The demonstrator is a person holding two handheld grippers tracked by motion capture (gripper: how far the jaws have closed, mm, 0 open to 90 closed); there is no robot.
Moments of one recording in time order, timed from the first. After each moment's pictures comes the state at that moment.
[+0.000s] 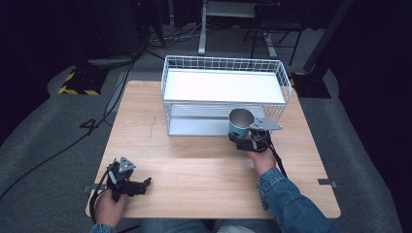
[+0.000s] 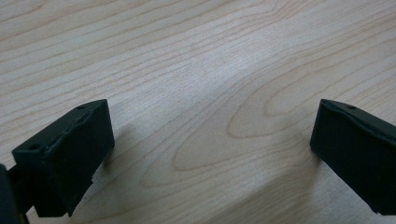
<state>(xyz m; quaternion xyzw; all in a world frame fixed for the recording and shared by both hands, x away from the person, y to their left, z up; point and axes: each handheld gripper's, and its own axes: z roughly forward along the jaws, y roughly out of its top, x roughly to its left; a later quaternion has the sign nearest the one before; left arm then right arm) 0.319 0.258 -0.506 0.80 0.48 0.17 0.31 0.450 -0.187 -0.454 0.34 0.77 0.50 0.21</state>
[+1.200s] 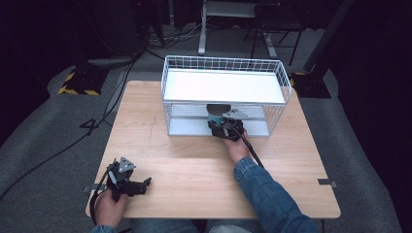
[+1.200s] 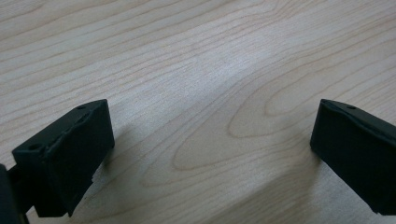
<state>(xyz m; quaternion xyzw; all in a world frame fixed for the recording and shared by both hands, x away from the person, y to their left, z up) 0.320 0.258 -0.506 0.80 0.48 0.17 0.31 0.508 -0.112 -0.484 0.37 0.75 0.48 0.26</state>
